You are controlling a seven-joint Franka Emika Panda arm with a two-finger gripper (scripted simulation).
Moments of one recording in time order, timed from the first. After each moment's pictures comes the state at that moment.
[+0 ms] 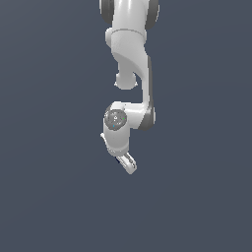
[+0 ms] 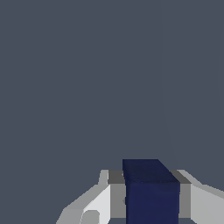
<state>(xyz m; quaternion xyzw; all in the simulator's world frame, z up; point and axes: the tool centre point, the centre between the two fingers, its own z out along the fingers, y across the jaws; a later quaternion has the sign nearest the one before) 0.048 -0.031 0.037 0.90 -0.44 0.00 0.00</state>
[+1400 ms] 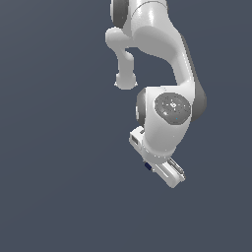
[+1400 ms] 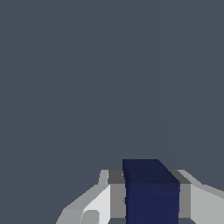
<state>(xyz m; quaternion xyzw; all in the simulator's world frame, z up) 0.124 0.087 0.155 0.90 -0.44 0.00 0.00</state>
